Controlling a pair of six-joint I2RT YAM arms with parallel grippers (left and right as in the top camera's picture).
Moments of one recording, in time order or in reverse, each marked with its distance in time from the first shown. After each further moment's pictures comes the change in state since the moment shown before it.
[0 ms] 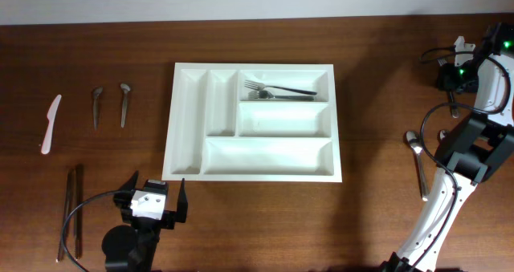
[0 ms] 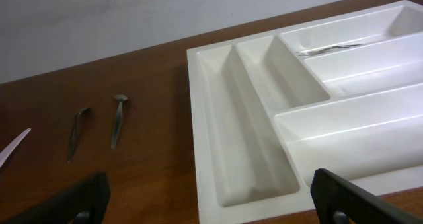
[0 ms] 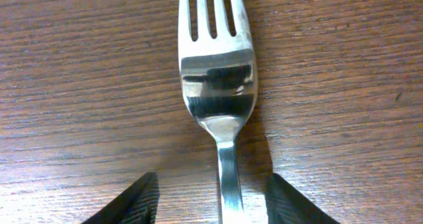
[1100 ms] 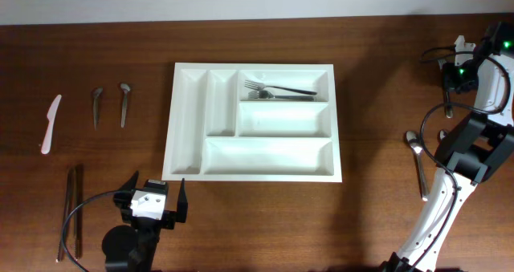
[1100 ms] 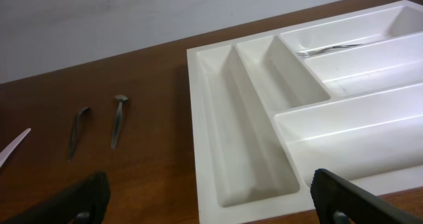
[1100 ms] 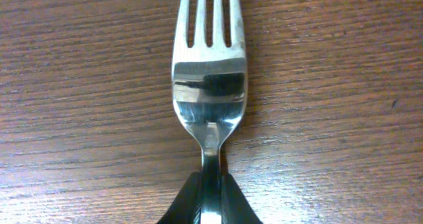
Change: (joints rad) left arm 0.000 0.000 0.000 0.000 0.000 0.000; right arm 0.000 0.001 0.000 0.011 -0.003 -0.001
